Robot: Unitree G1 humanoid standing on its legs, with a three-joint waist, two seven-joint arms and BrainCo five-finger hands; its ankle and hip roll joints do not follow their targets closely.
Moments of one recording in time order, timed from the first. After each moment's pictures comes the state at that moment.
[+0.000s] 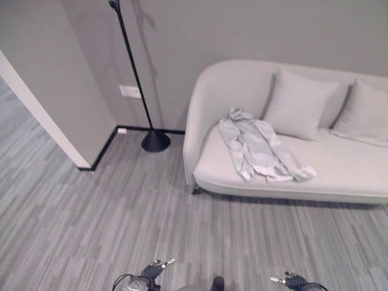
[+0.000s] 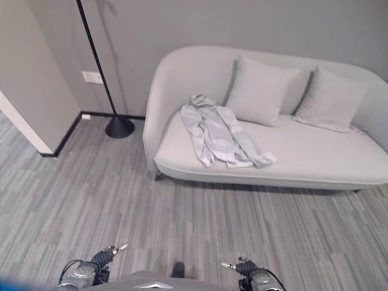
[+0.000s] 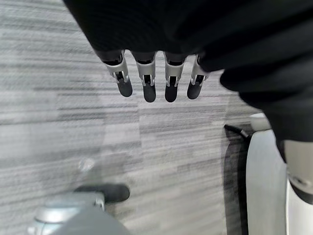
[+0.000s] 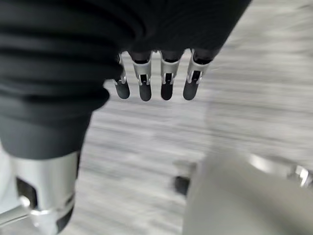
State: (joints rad) left arm -0.08 0.27 -0.28 1.35 -0.21 -0.15 -0.04; right arm -0.10 -0.22 0.32 1.33 0.23 -0.08 0.03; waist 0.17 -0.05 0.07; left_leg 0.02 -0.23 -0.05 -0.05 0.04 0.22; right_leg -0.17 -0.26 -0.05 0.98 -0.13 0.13
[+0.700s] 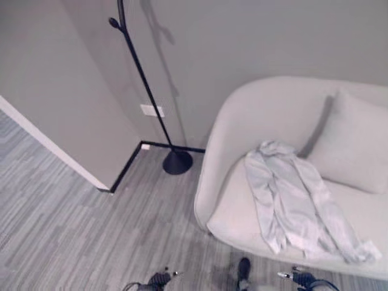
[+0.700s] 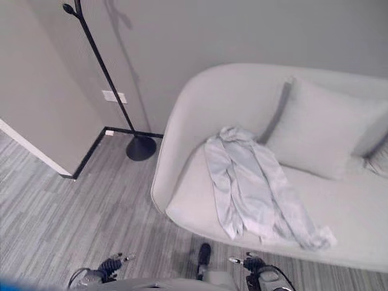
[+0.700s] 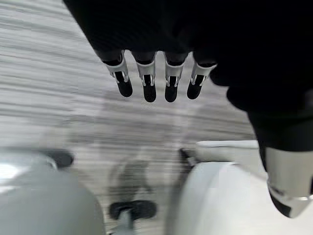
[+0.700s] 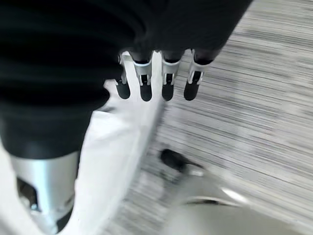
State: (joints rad) left arm -0.04 0.24 -0.25 1.30 -0.21 -0.15 -0.04; right arm -0.07 -0.28 0.31 1.26 0.24 -0.09 0.03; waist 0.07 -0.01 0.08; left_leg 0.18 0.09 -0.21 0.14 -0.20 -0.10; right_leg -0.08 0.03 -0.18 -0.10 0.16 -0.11
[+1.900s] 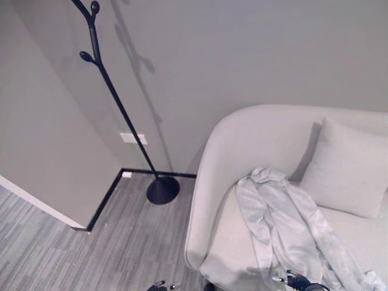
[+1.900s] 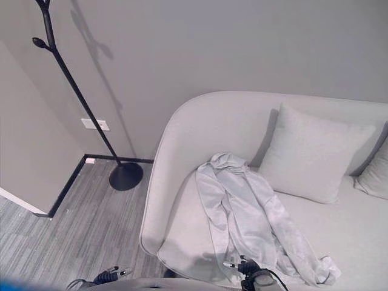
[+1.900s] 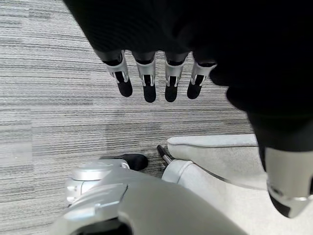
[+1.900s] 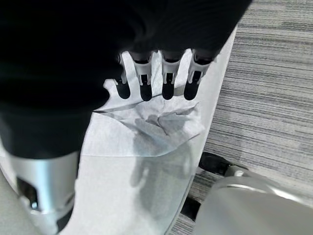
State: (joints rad) left arm 0.03 0.25 -0.27 1.30 -0.17 -0.14 -0.04; right arm -0.04 -0.25 0.32 1.27 0.23 -0.09 0.03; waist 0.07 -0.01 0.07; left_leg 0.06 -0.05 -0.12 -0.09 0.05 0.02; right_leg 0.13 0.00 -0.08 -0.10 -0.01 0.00
